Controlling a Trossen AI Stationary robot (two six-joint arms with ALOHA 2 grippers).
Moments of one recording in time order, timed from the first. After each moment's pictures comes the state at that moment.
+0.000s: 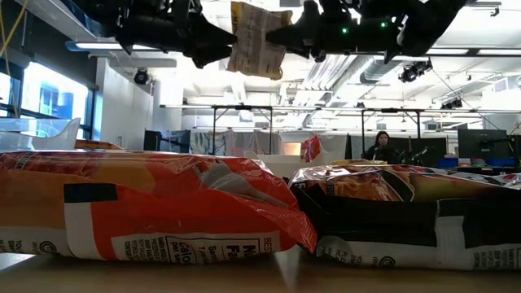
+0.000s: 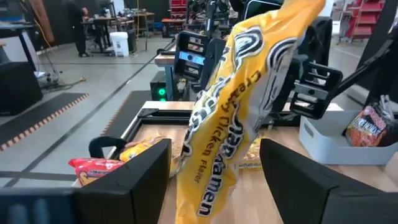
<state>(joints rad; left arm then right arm) 0.50 1.22 0.73 0.39 0.44 0.08 -0.21 1.48 0.74 0.89 0.05 -0.21</state>
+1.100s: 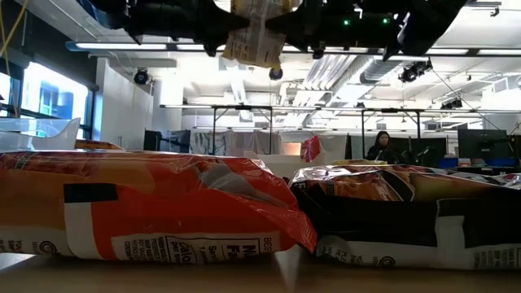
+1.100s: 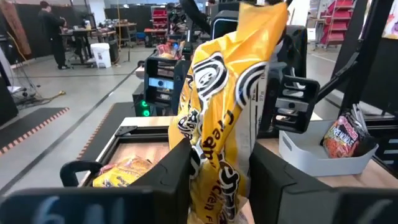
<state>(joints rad) 0.40 1.26 0.81 0.39 0.42 0.08 -0.20 1.48 0.74 0.95 0.04 -0.13</state>
